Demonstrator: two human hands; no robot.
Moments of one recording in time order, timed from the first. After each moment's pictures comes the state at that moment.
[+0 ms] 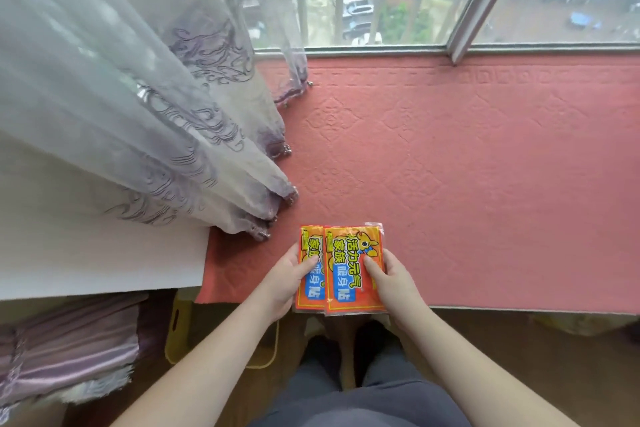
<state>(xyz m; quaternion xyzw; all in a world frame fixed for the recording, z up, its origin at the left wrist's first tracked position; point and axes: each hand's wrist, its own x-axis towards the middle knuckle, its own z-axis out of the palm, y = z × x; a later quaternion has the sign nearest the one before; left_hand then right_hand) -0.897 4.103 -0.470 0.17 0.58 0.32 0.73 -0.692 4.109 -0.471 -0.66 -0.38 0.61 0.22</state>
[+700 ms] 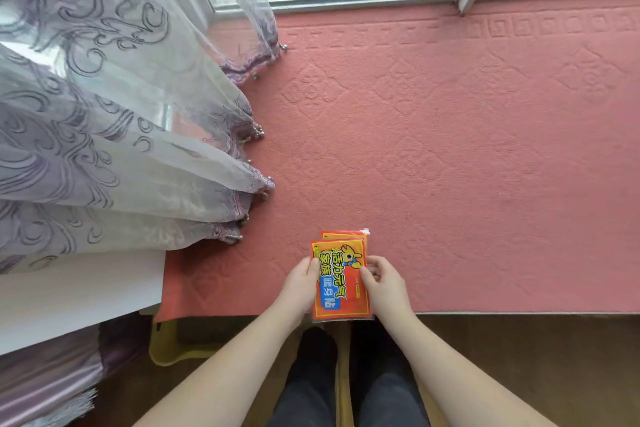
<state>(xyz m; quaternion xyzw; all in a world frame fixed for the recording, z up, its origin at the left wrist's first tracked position) -0.838 4.123 -0.591 0.25 0.72 0.17 0.63 -0.670 4.124 -0.592 -0.74 -0.37 0.54 0.15</state>
